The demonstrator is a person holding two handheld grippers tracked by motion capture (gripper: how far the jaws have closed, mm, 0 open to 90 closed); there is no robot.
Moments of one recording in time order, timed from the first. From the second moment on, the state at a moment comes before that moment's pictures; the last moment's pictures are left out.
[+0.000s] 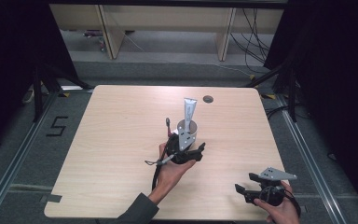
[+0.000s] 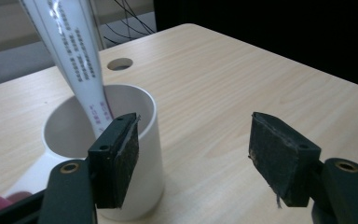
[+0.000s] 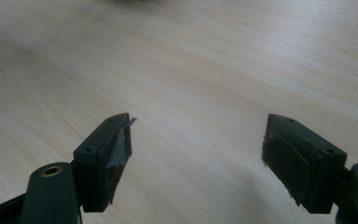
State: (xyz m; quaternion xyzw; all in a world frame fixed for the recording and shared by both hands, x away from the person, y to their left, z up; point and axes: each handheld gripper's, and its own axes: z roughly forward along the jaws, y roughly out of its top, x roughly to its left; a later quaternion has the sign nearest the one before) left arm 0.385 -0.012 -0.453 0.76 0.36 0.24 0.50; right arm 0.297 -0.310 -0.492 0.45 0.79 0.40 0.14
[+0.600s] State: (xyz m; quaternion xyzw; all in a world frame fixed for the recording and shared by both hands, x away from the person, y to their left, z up) left arm 0.367 0.012 -0.454 0.77 0.34 0.22 0.50; right arm 0.298 -0.310 -0.493 0.44 0.79 0.40 0.14
